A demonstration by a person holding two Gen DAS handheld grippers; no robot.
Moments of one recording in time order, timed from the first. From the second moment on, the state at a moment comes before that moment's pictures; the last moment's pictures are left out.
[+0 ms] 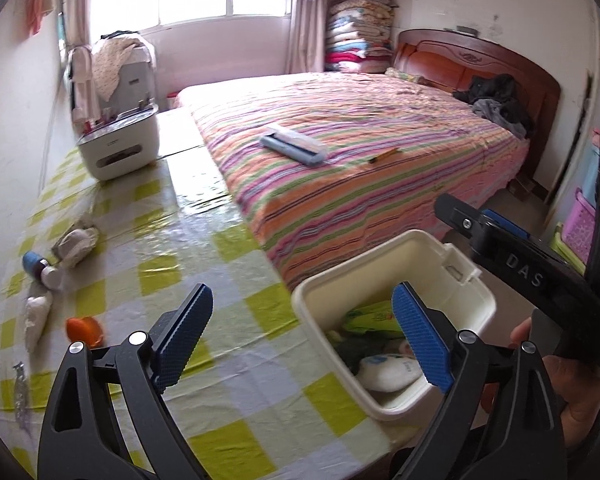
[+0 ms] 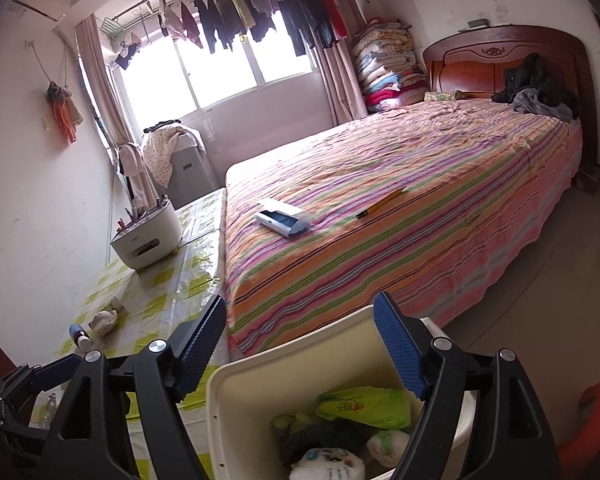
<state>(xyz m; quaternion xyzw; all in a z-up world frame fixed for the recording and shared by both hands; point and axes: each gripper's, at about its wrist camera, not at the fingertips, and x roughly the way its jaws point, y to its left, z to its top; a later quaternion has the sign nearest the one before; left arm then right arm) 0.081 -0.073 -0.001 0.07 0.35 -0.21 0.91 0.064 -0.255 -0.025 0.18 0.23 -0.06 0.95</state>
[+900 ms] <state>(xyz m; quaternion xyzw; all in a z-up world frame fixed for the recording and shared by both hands) 0.119 0.140 -0.028 0.06 0.43 0.02 0.90 0.130 -0.059 -0.049 0.10 0.31 0.13 0.94</state>
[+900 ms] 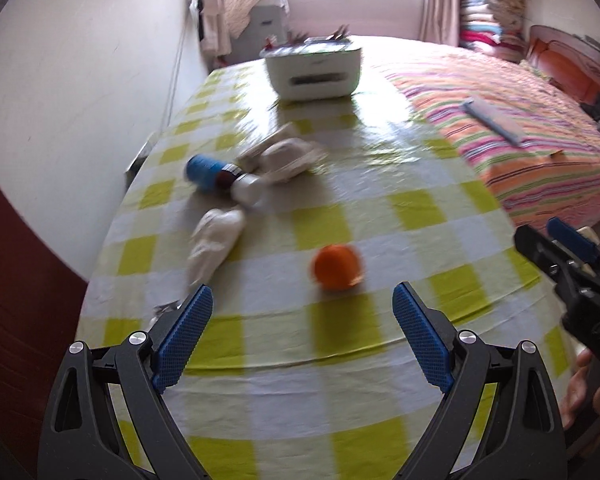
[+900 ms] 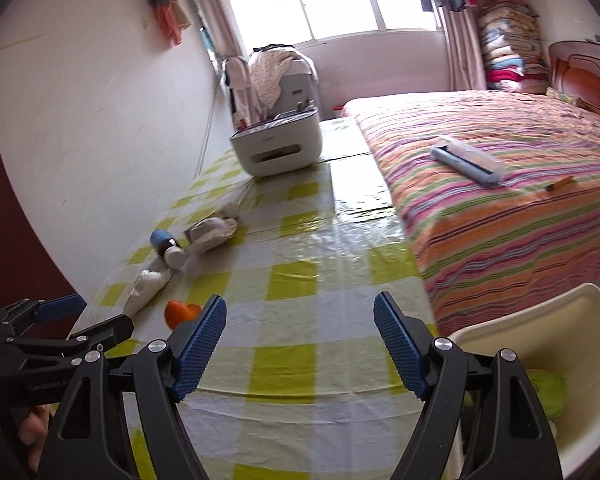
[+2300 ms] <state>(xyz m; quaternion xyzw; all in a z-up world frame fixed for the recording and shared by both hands) 0.123 0.298 -0.080 -0.09 0.52 0.02 0.85 0.198 0.093 -0.101 -0.01 0.42 0.26 0.87</state>
